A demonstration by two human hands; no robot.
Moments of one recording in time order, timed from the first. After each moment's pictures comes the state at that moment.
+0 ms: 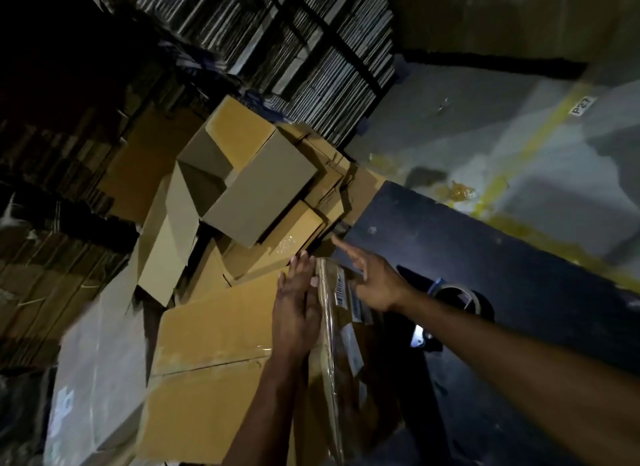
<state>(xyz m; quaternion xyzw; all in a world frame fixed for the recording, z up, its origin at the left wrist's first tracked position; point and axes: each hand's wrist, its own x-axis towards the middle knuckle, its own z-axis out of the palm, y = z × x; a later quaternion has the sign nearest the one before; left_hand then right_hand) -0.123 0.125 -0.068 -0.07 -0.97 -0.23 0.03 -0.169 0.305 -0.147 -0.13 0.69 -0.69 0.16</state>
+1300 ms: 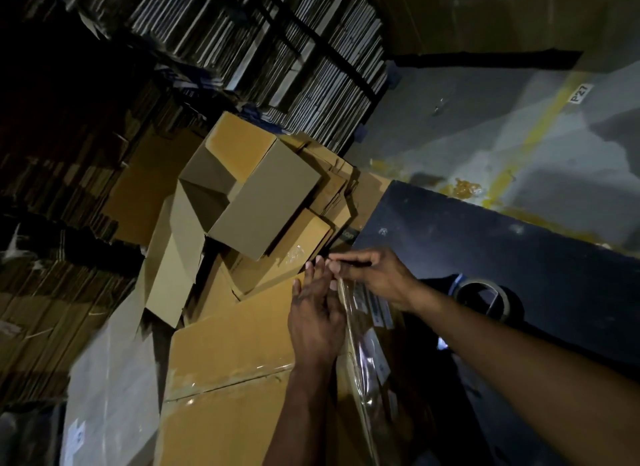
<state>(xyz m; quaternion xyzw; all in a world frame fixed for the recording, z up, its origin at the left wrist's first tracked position) -0.128 0.125 -0.075 -0.06 -0.98 -0.17 0.05 -0.176 0.279 -0.131 -0.01 0.54 -0.83 0.16</state>
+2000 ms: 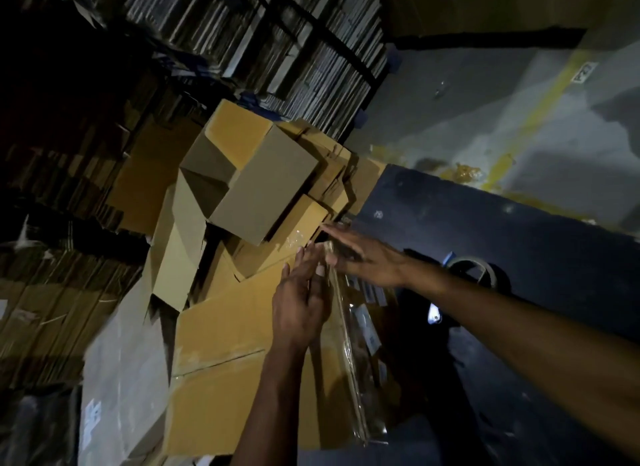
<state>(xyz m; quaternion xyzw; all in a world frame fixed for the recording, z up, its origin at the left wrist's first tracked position) -0.114 0.126 -0.030 -0.08 -0.98 -0.20 -0.02 -0.172 0.295 -0.129 -0.22 0.72 -0.64 0.13</state>
